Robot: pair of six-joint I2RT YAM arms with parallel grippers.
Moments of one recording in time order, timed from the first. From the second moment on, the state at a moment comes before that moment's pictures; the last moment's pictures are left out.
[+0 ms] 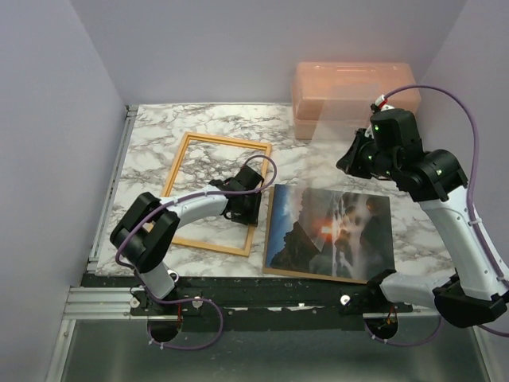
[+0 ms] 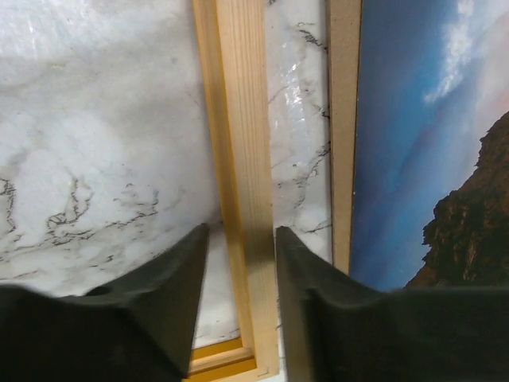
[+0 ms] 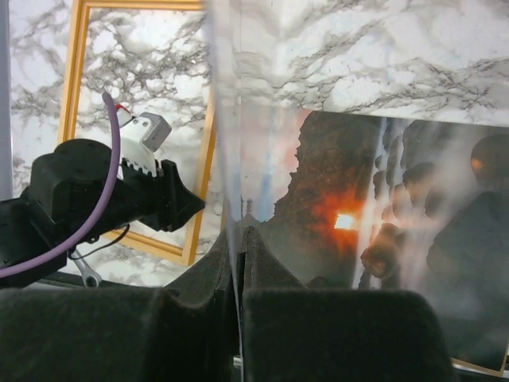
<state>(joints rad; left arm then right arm) -0.71 1.68 0.98 -0.43 0.07 -0.52 0.52 1.21 1.65 -1.13 0.15 0.57</state>
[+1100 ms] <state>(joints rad) -0.88 1.75 1.26 -0.45 0.16 -0.88 0.52 1.15 1.61 -1.16 0.21 0.57</state>
